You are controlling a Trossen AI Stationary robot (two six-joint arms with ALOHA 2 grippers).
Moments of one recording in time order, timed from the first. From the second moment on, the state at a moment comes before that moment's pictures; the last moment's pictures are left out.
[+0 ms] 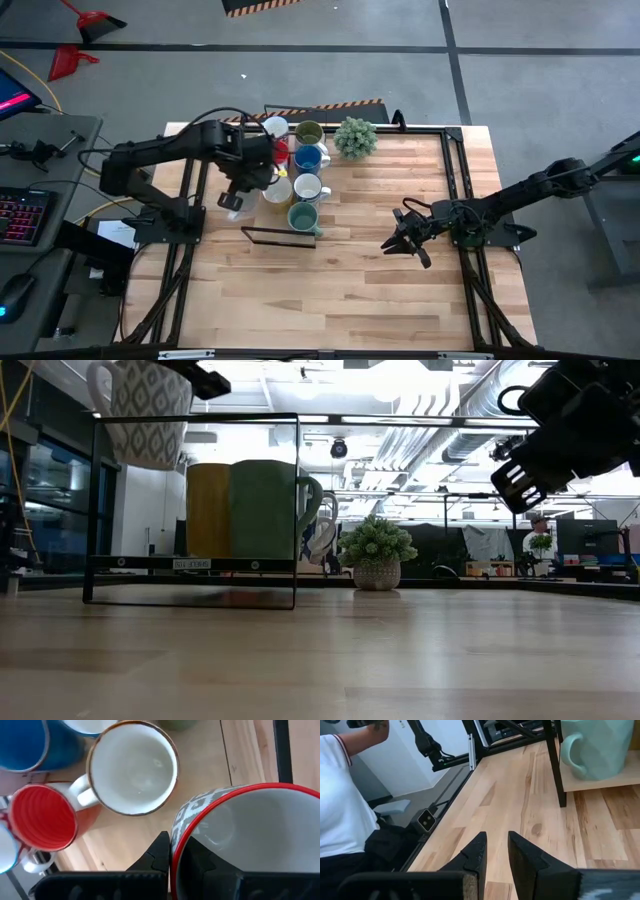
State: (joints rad) left arm 0.17 1.45 1.58 -1.54 -0.03 0.52; right arm 0.22 0.96 0.13 0.61 -0.22 0.33
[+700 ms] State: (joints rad) left arm 0.16 1.44 1.32 -1.31 0.03 0.51; right arm 0.22 0.96 0.13 0.61 -0.22 0.33
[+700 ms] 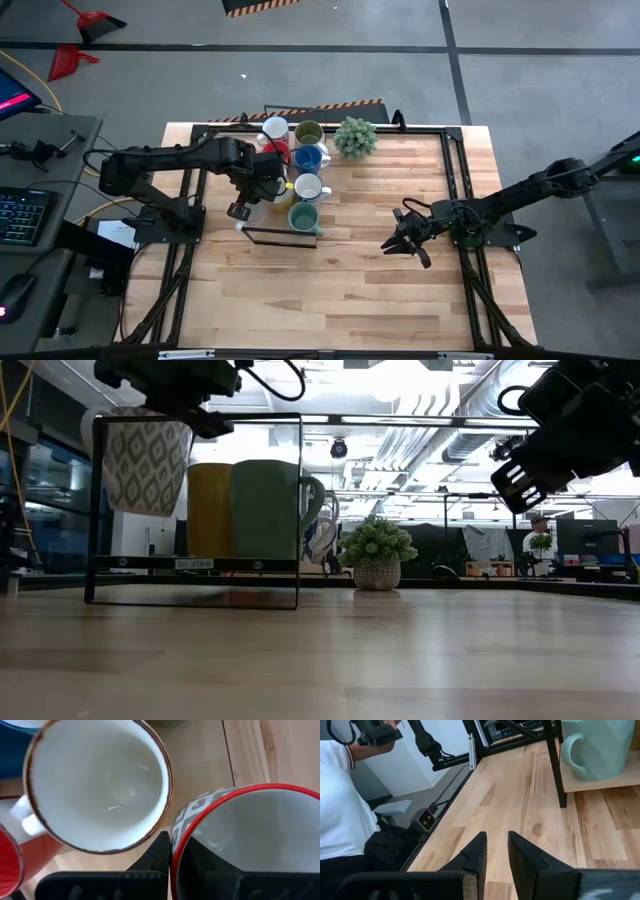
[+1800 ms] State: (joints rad) left arm 0.13 1.44 1.28 -1.16 0.10 0.59; right arm 0.22 0.96 0.13 0.61 -0.22 0.33
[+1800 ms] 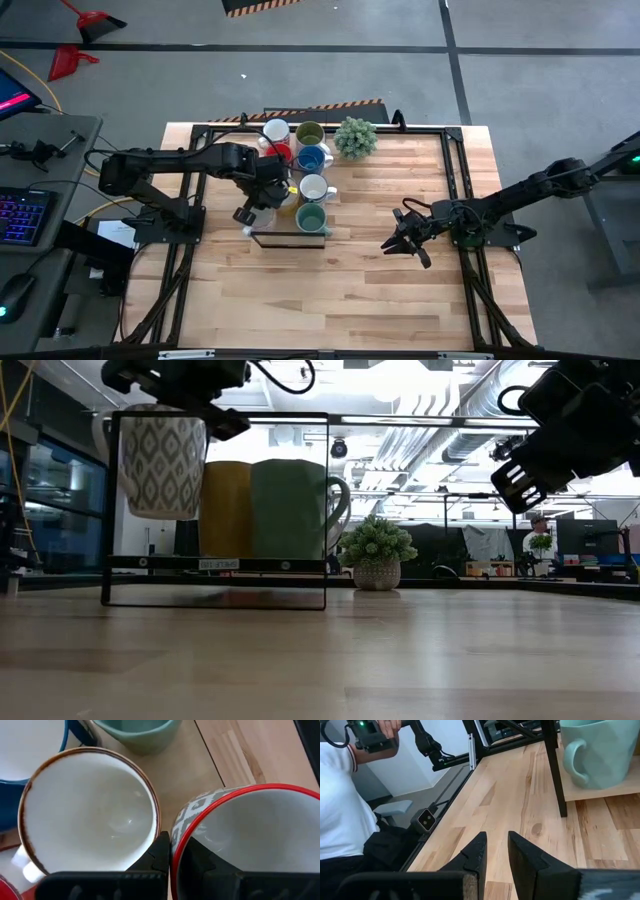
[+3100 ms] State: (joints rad) left arm 0.14 1.44 1.20 -1.04 0.11 0.58; right arm 0.22 0.96 0.13 0.61 -0.22 0.33
